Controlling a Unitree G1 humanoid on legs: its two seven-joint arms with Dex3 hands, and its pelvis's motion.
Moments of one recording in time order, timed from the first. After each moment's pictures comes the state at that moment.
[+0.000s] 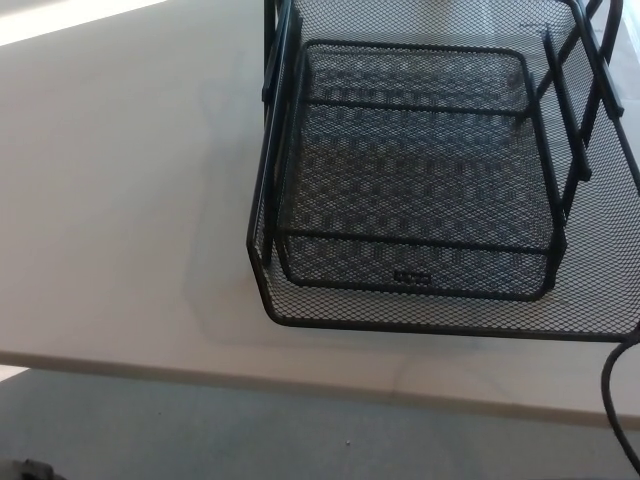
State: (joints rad) left_arm -0.30 0.65 -0.28 1.18 0.31 -0.28 -0.41; right_arm 0.02 -0.86 0.37 -0.84 0.22 0.23 0.87
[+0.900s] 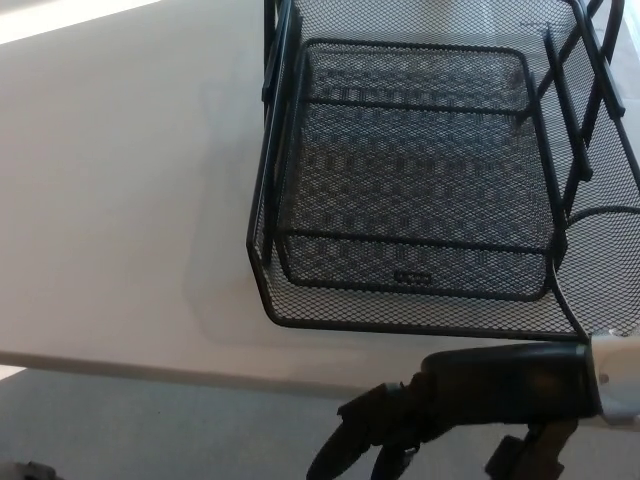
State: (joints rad) left_arm -0.30 0.65 -0.29 1.19 0.31 -0.28 -0.42; right_arm -0.43 -0.79 0.53 -0.59 0.12 0.43 0.88
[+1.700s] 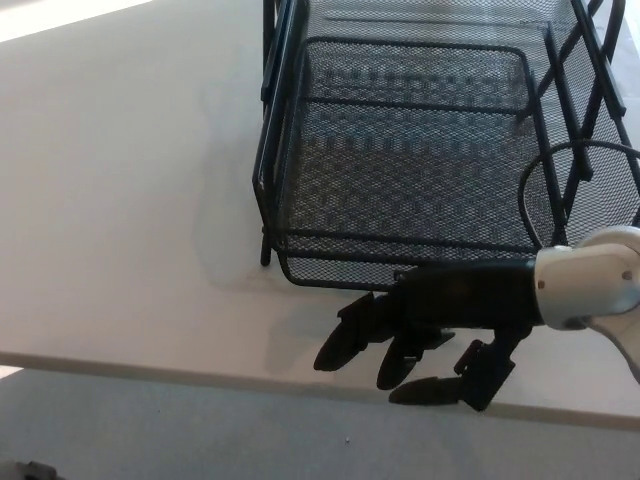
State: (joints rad) left_arm -0.30 0.65 -0.29 1.19 0.31 -0.29 -0.42; right_arm -0.67 -0.67 0.61 -0.28 -0.04 0.48 0.91
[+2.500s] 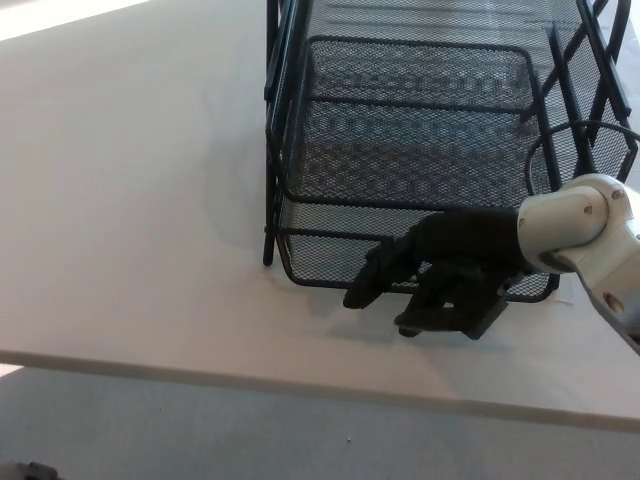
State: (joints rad) left_arm -0.30 0.65 -0.29 1.19 0.31 -0.29 -0.42; right_arm -0.81 -0.54 0.59 0.23 -0.11 0.39 0.92
